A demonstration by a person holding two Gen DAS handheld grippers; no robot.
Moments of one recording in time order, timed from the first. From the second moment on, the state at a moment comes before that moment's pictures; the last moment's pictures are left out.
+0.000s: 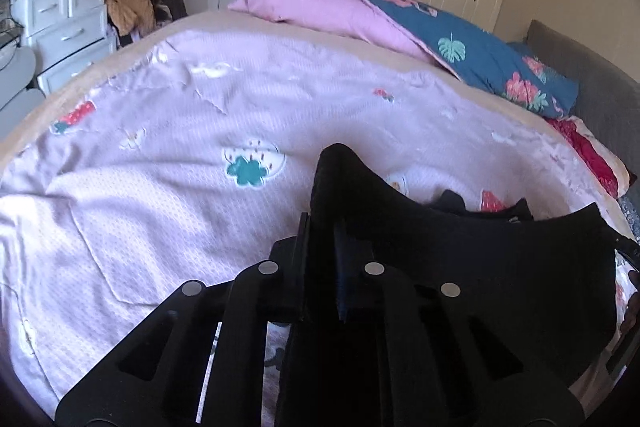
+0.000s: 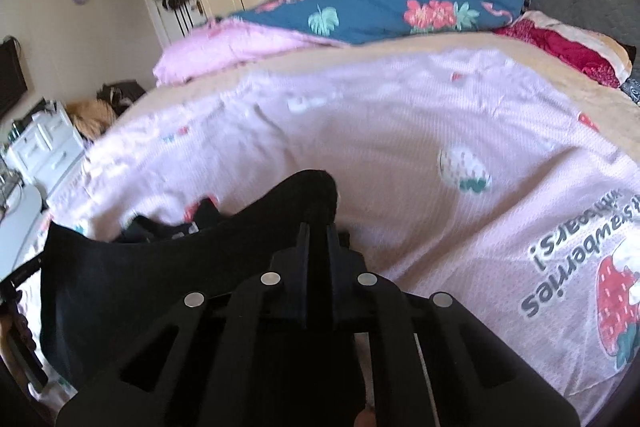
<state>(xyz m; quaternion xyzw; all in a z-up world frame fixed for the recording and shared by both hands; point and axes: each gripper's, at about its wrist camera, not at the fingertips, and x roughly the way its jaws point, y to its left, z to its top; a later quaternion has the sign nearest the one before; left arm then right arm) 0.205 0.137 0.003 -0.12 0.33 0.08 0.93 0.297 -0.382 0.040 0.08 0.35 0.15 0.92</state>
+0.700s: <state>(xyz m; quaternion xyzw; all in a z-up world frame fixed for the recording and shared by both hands) 0.214 0.136 -0.022 -0.11 0.38 0.11 0.91 0.306 -0.370 0.011 0.04 0.40 0.10 0.91</state>
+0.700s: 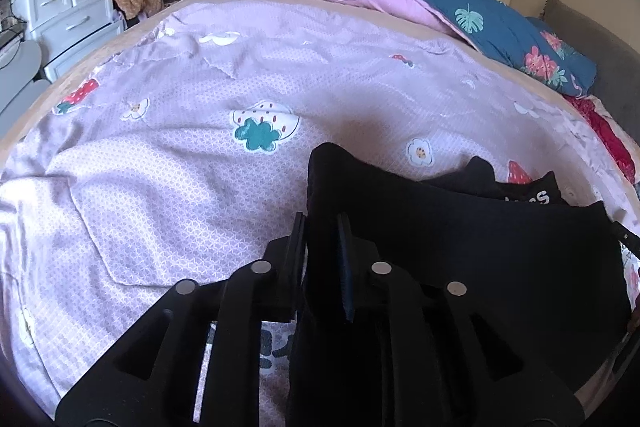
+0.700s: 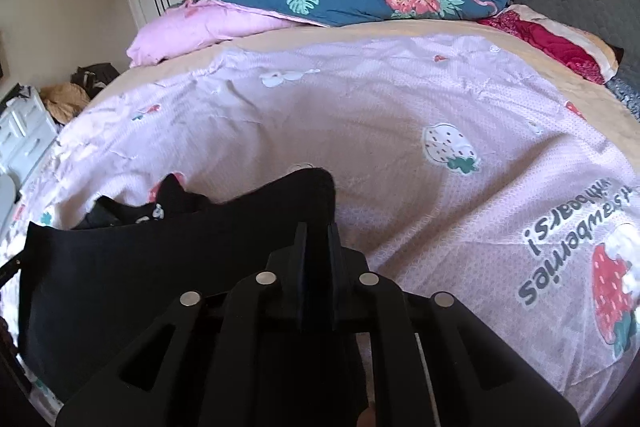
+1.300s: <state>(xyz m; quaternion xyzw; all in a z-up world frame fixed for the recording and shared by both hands) 0.165 0.121 -0.002 -0.10 0.39 0.08 0.91 0.243 -0.370 0.036 0.02 0.38 0.15 0.91</state>
